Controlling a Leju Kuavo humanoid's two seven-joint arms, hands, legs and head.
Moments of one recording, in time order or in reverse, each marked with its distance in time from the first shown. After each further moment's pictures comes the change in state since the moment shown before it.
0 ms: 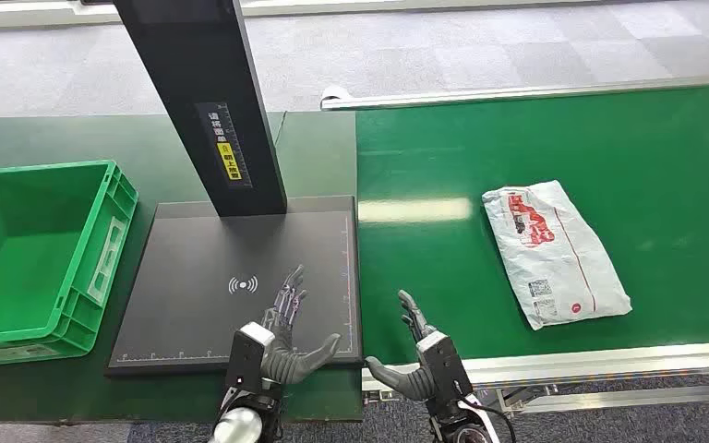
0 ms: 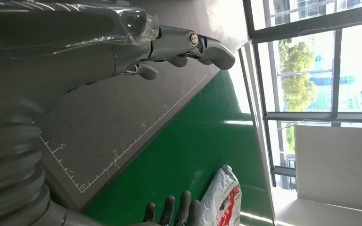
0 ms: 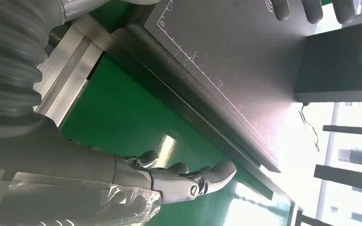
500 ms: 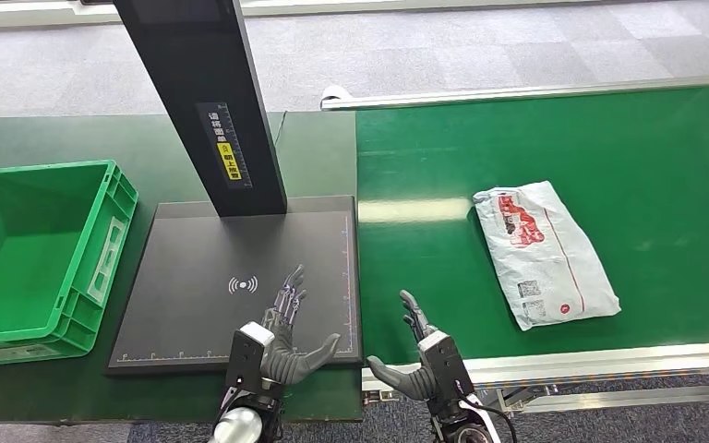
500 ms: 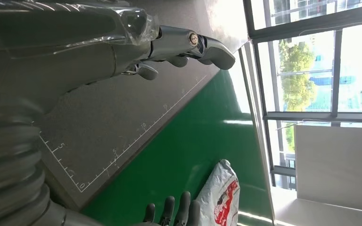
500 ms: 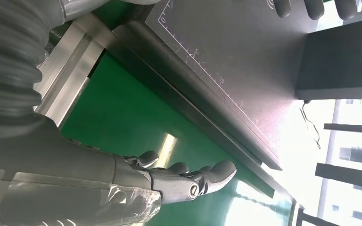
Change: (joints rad) left arm 0.000 0.000 0.000 0.000 0.002 -0.001 0.000; right arm 0.000 0.000 -0.006 0.000 0.000 0.000 0.001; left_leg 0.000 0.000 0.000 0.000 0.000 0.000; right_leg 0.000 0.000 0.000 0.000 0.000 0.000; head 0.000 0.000
